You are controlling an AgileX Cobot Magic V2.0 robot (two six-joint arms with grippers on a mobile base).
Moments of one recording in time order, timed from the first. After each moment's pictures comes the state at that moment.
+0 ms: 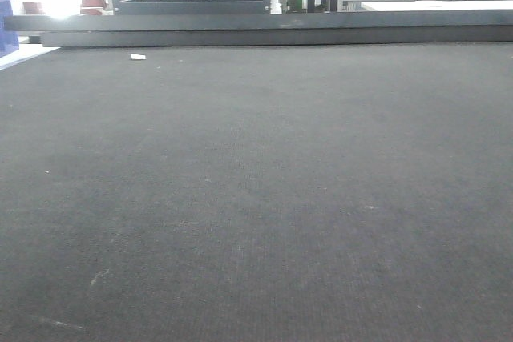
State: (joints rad) left arm 0.00 -0.02 0.03 -0.02 0.02 -0.02; right arm 0.04 0.09 -0.37 0.10 0.26 -0.12
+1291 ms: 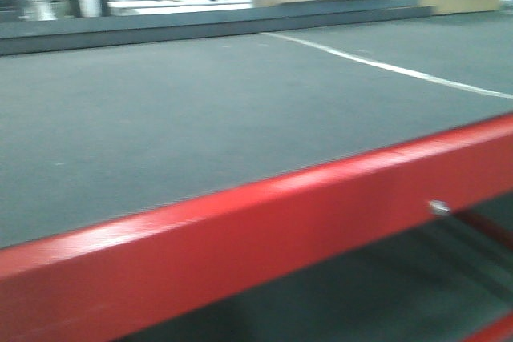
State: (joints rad) left arm 0.00 -0.02 0.03 -0.02 0.02 -0.02; right arm 0.04 0.09 -0.37 0.10 0.26 -0.12
